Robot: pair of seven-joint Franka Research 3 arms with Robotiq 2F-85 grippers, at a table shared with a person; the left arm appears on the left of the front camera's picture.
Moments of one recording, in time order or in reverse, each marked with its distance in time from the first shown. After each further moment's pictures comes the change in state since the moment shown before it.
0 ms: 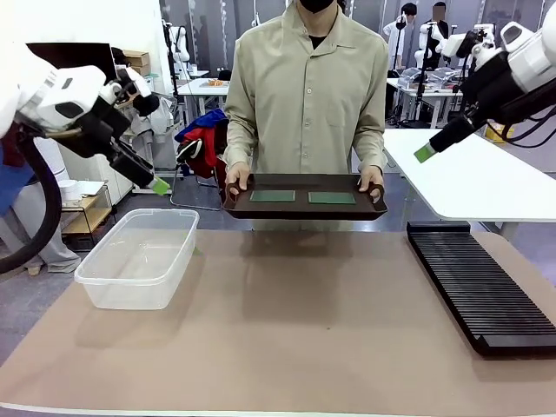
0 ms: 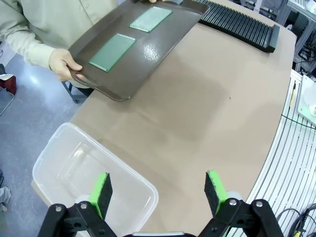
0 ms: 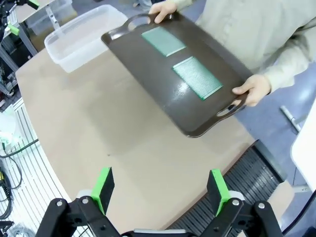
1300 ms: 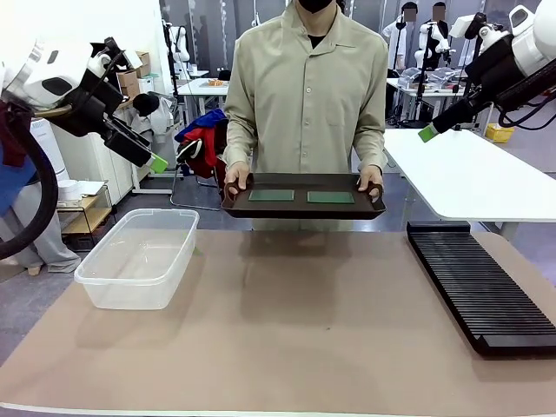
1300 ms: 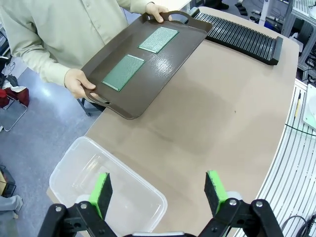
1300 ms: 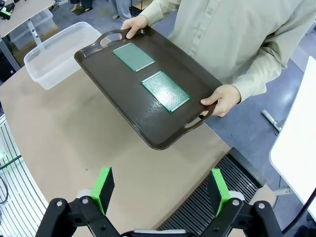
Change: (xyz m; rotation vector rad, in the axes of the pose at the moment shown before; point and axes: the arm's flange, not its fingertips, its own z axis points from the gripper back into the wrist) left arm 0.016 -0.006 0.025 0.060 -0.062 -0.031; right arm 0.014 -0.028 0.004 -0.087 -0.046 -0.012
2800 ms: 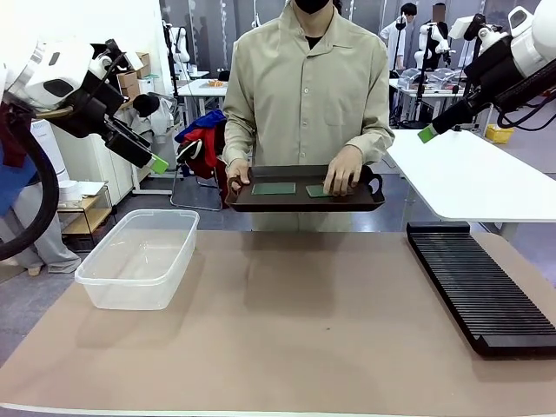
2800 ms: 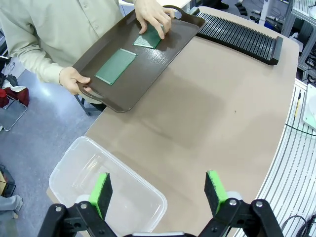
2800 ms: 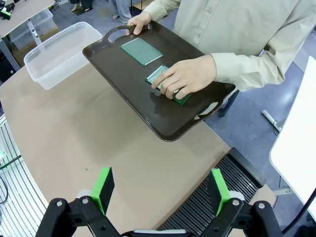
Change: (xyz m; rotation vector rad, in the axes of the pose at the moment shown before) left arm 0.000 0.000 -0.001 -0.001 0.001 0.001; right arm 0.000 0.000 0.000 0.000 0.000 0.000
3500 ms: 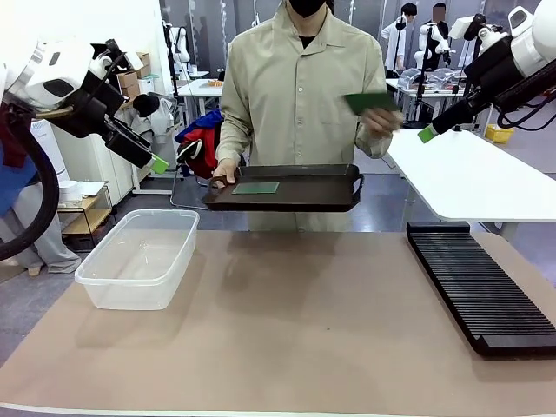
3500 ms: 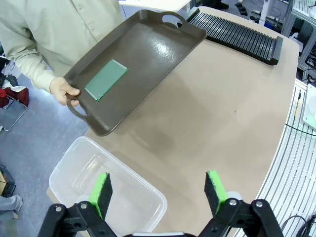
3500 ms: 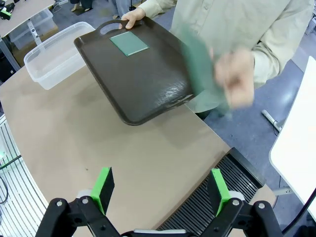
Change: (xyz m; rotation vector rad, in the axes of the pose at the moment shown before) left arm 0.000 0.000 0.000 0.000 0.000 0.000; right arm 0.000 0.000 0.000 0.000 0.000 0.000
